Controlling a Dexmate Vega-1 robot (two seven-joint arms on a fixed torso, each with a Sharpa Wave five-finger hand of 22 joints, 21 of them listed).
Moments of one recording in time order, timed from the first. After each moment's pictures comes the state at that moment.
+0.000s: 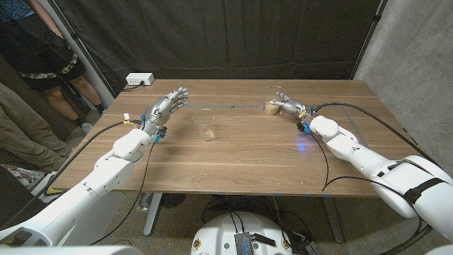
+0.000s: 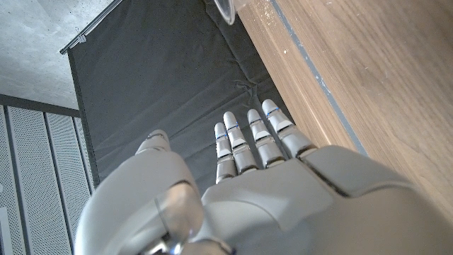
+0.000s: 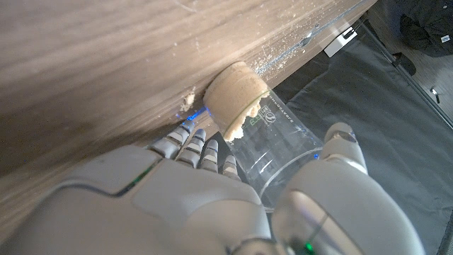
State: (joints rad) left arm 0.98 0.75 0.33 -1.53 -0.62 -0.28 0.01; left_hand 0.55 0.08 0.14 0.08 0.22 0.25 -0.08 0.39 0.30 0.39 -0.12 0.27 0.53 0.33 -0.04 0.21 0.24 0.34 0.00 0.26 0.19; right arm -0.45 -0.43 -0.60 -0.72 0.07 0.45 0.13; right_hand 0.44 -0.14 0.24 -0.15 0.28 -0.16 -0.09 0.21 0.21 -0.07 0.01 0.22 0.25 0.01 -0.03 0.19 0.18 0.13 0.03 0.21 0.18
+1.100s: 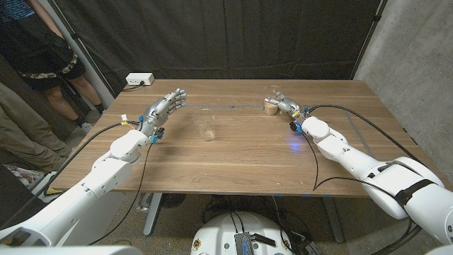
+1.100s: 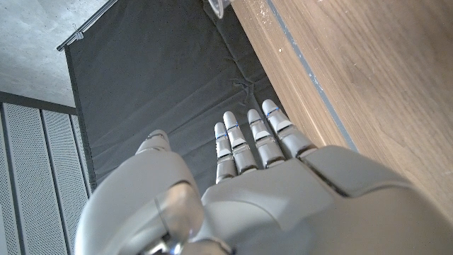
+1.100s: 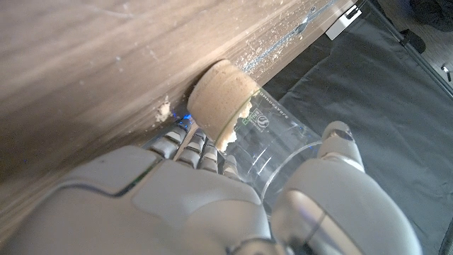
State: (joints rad) left arm 0.98 0.75 0.32 -1.50 -0.63 -0.29 -0.01; left_hand 0.55 0.08 0.13 0.07 0.22 0.25 -0.08 0.39 0.30 0.39 -0.12 0.27 0.53 0.33 -0.04 0.21 0.24 0.34 0.00 0.25 0.19; right arm -0.46 -0.37 -0.60 -0.72 0.09 0.42 0.07; right_hand 0.46 -0.12 0.24 -0.14 0.27 -0.15 -0.09 0.22 0.21 -0.03 -0.02 0.25 0.25 0.07 -0.04 0.20 0.18 0.12 0.05 0.21 0.18
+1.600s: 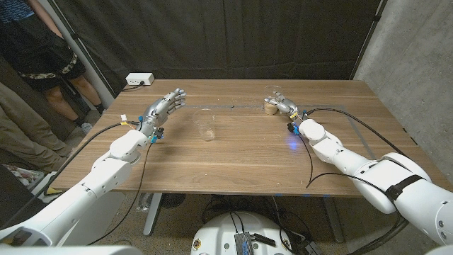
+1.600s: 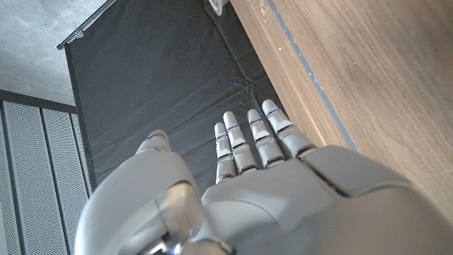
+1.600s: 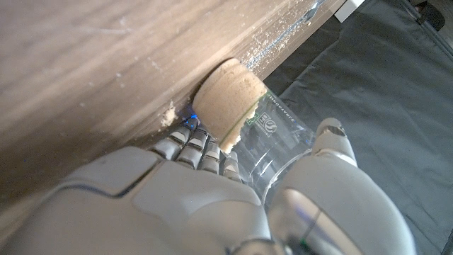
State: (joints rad) left arm 0.97 0.75 0.32 -1.49 -0.64 -0.29 -0.02; left_hand 0.55 0.08 0.13 0.07 0.22 0.25 -0.08 0.39 0.30 0.39 -0.12 0.27 0.53 0.33 -0.04 0.21 0.24 0.34 0.00 0.25 0.19; right arm -0.43 -0.30 -0.60 -0.56 0.09 0.50 0.01; right_hand 0.49 -0.08 0.26 -0.14 0.26 -0.11 -0.13 0.24 0.22 0.04 -0.06 0.29 0.27 0.15 -0.04 0.23 0.20 0.15 0.02 0.22 0.19
